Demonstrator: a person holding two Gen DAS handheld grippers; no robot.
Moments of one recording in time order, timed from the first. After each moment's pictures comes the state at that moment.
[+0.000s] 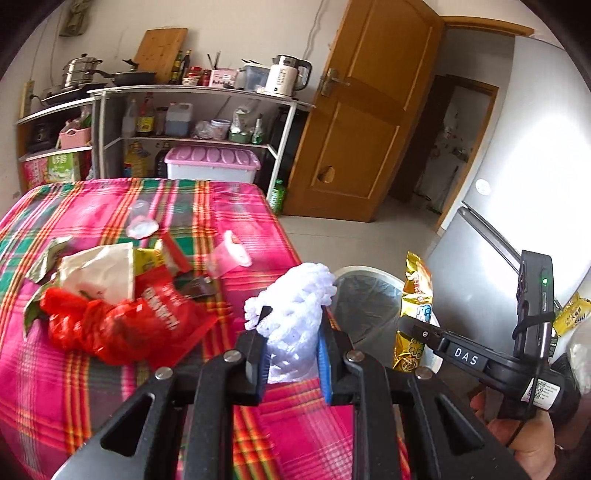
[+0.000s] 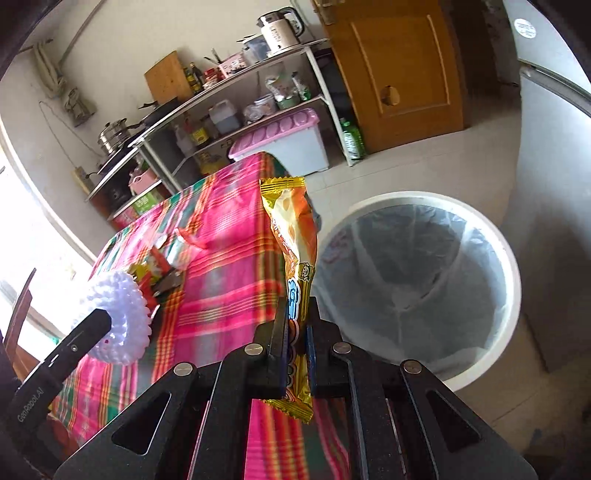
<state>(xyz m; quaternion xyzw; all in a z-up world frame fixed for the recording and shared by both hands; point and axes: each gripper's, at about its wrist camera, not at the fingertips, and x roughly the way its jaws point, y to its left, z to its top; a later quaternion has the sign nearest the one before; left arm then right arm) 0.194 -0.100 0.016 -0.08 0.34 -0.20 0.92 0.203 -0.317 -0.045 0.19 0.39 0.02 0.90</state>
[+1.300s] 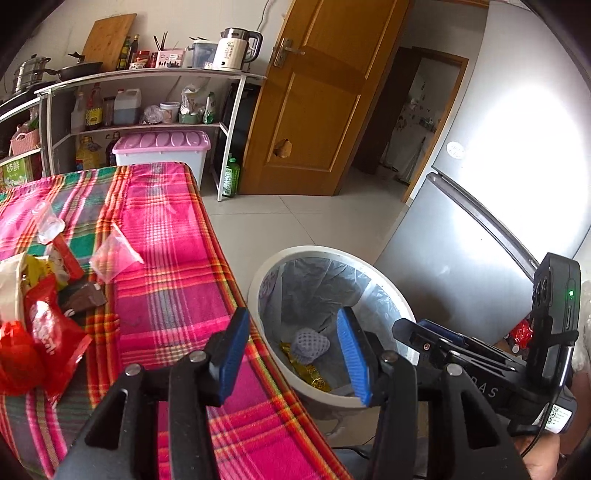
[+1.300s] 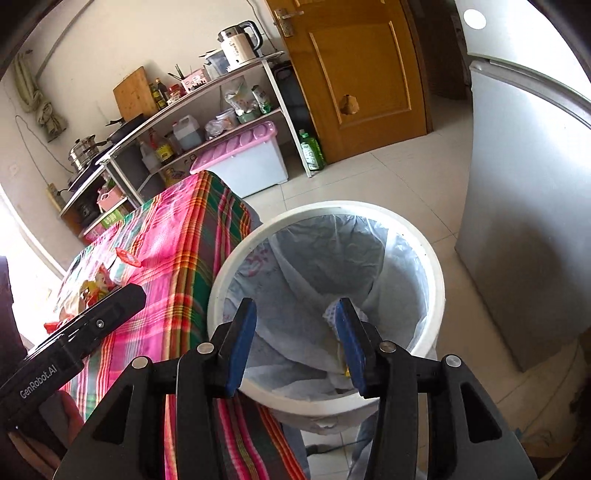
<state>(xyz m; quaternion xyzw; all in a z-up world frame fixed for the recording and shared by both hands) 0.215 -0.172 -0.003 -0.06 0.36 -0.26 0.89 0.178 -0.359 -0.047 0.17 0.37 -0.02 0.91</state>
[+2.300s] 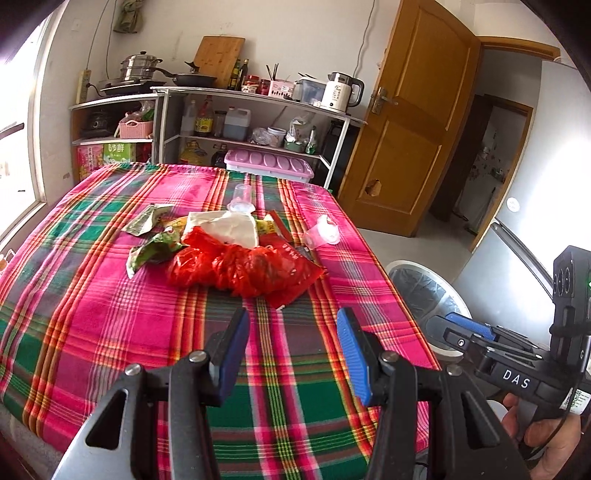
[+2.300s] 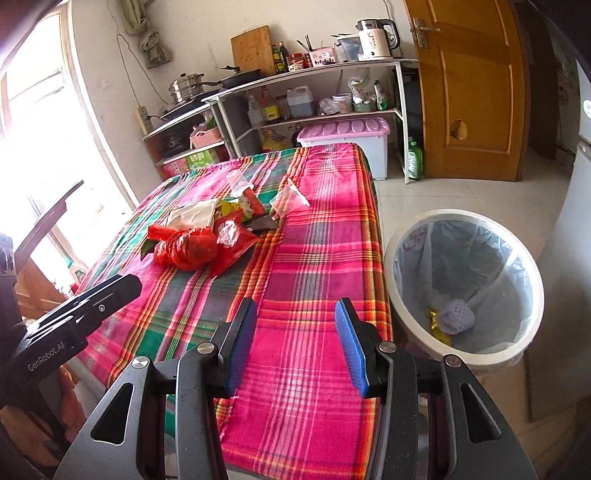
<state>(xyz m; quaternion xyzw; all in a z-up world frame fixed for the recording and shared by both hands) 0.118 0.000 0.004 -0.10 0.32 -0.09 0.94 0.143 -0.204 -0.020 0.07 0.38 0.15 0.91</state>
